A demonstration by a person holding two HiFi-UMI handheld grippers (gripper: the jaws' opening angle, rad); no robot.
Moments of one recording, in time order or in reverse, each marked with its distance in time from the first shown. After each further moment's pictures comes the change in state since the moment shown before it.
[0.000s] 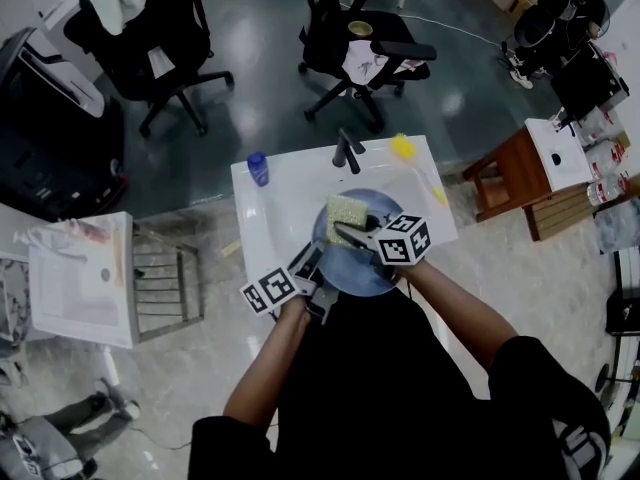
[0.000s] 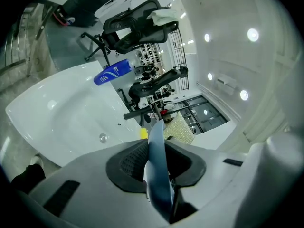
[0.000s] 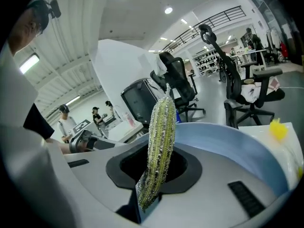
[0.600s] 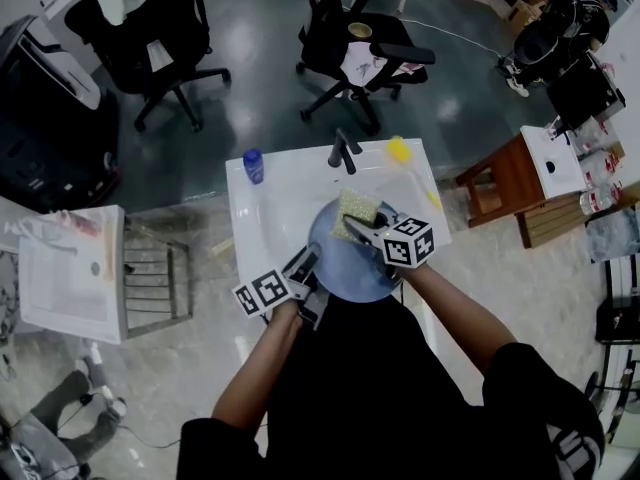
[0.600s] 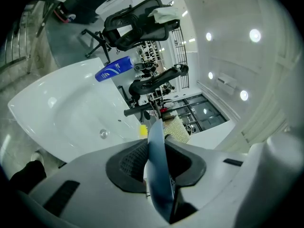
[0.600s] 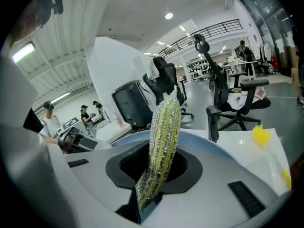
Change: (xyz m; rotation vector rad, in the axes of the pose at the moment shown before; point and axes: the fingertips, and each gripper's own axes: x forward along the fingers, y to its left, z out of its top) left arm -0.007 -0.002 -0.010 -0.014 0.034 -0.004; right arm -0.023 -0.032 0.000 -0.031 -0.047 -0.136
